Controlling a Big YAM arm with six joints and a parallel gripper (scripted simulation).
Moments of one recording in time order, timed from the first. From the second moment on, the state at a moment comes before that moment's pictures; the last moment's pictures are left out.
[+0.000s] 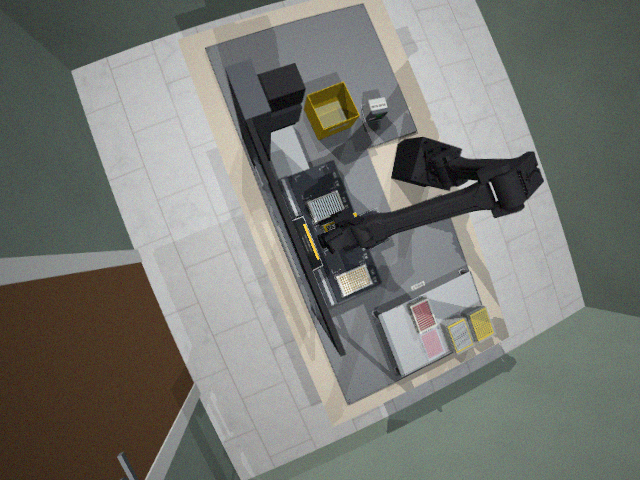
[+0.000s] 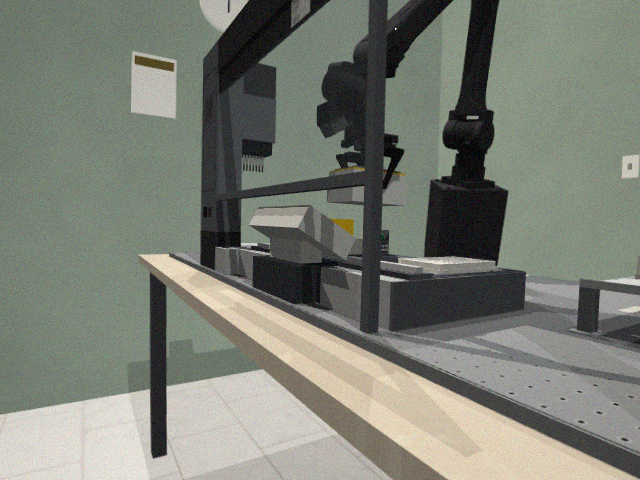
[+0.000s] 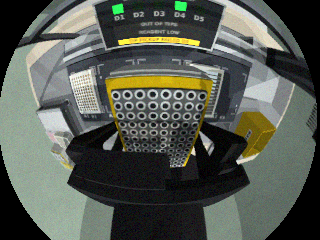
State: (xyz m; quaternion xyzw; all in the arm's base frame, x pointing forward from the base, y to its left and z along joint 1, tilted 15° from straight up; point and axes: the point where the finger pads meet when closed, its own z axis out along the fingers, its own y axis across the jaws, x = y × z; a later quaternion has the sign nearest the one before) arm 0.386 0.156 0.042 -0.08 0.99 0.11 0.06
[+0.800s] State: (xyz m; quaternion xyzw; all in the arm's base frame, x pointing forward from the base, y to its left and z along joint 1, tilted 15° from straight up) arm 0.388 0.164 0.007 -0.08 0.99 0.11 0.06
